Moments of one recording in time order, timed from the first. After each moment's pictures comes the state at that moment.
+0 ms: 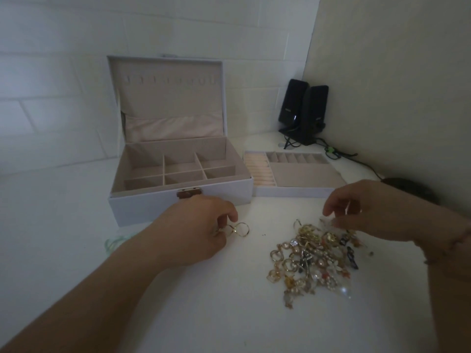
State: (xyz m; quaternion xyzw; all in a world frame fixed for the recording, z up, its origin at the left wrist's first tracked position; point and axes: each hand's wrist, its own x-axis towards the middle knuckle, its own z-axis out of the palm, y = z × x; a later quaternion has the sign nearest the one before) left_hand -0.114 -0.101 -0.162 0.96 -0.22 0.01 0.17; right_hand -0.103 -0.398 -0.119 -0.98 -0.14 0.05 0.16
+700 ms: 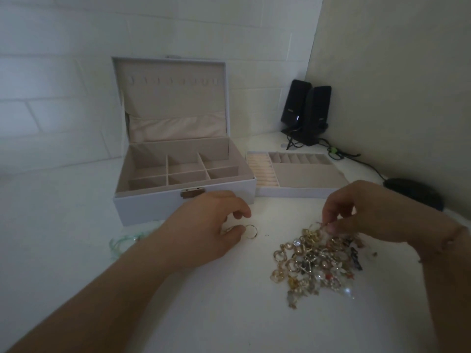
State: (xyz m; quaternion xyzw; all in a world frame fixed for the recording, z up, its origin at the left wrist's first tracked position) left_hand -0.114 -0.104 -0.169 0.93 -0.28 0.09 0.22; right_hand -0.101 -0.389 -0.121 -0.97 -0.17 0.05 0.17
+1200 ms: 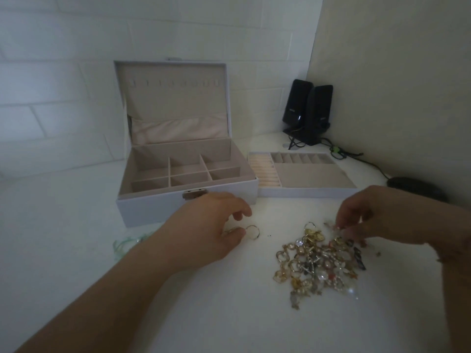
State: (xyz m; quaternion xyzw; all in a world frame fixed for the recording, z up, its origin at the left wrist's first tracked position) left_hand -0.115 -0.104 -0.167 0.94 -0.27 0.09 0.20; right_hand -0.103 -0.410 -0.122 -0.98 -0.13 0.12 0.13
